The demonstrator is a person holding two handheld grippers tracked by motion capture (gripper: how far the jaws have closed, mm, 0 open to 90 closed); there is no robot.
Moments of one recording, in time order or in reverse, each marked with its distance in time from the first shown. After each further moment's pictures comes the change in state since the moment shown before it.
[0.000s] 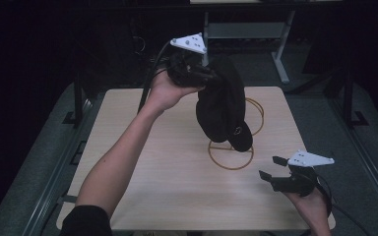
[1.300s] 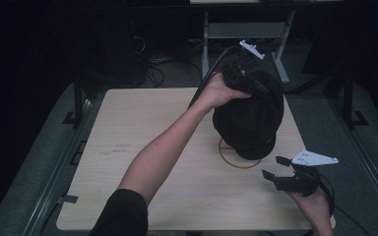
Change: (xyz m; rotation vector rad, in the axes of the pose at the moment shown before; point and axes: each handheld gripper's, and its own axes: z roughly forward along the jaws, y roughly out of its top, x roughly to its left) left arm 0.009 0.023 0.129 0.187 -0.101 -0.170; right arm -0.011 -0.007 -0.003 -0.004 -0.005 0.033
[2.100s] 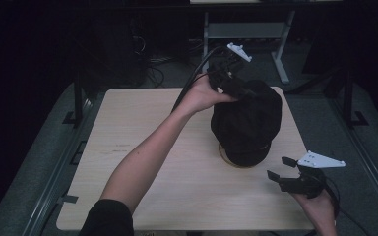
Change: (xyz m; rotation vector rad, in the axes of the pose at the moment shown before) left arm -0.013 -0.022 -0.044 0.017 0.115 0.035; right arm -0.004 -0.006 -0.010 -0.015 -0.038 0.021
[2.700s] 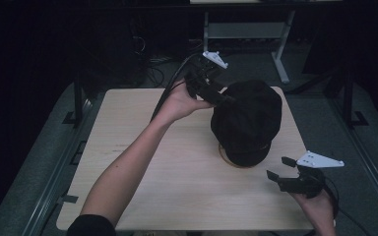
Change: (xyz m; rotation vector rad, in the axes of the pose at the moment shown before) left arm 0.002 -0.039 -0.030 0.019 0.062 -0.040; right arm 0.001 0.000 0.002 0.005 -0.007 -0.001
